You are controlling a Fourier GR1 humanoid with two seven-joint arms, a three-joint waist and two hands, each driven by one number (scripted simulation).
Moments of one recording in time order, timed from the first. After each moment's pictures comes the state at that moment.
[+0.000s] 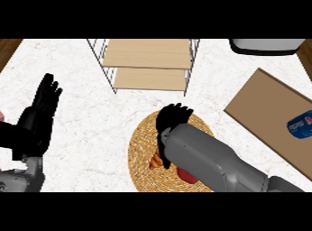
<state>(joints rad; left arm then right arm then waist) -0.12 0.32 -0.12 -1.64 0.16 0.33 0.12 -0.91 -0.03 0.99 -0.81 0.23 0.10 1.24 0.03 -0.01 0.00</state>
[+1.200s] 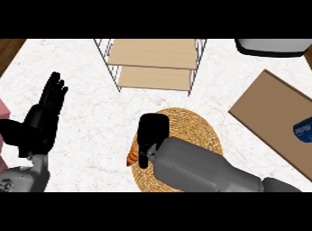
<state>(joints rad) -0.13 0.29 -0.12 -1.62 0.13 0.30 0.12 -0.92 -0.02 1.11 -0.97 0.27 -0.09 1.12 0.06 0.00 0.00</state>
